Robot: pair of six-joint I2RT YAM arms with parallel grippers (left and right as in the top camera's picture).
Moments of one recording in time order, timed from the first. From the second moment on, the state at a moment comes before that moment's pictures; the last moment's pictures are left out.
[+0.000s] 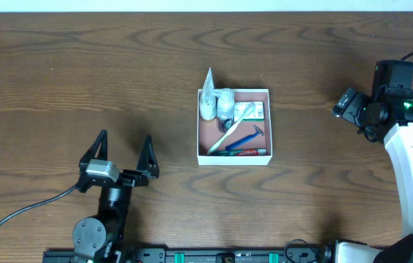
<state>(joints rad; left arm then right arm) -0.30 0.15 0.09 0.31 -0.13 -0.17 -0.13 1.44 1.18 -0.89 0.12 0.47</state>
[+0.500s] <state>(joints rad) -0.20 0.01 0.01 0.17 -0.04 -0.08 -0.13 1.44 1.18 -0.89 0.12 0.47</state>
